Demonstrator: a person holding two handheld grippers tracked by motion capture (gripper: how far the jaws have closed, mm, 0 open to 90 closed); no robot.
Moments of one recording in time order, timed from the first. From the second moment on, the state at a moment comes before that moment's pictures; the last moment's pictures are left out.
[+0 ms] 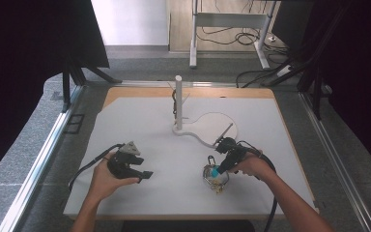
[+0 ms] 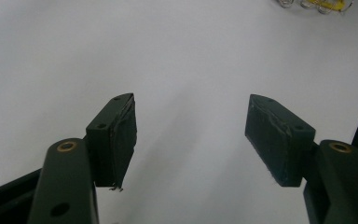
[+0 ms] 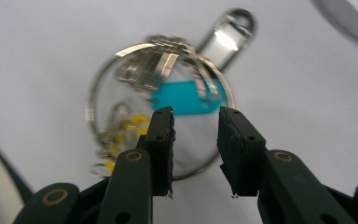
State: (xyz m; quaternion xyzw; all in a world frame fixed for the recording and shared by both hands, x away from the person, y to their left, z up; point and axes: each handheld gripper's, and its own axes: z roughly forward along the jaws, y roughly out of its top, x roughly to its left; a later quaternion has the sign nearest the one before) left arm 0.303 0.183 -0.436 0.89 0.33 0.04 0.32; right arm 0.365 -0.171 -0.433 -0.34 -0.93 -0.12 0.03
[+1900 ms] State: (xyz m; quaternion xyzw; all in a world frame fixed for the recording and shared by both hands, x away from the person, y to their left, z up) left arm 0.304 0.193 -0.439 0.88 0.35 0.04 0.32; right arm 0.358 -0.183 -0.376 -0.32 -0.92 -0.22 0.07
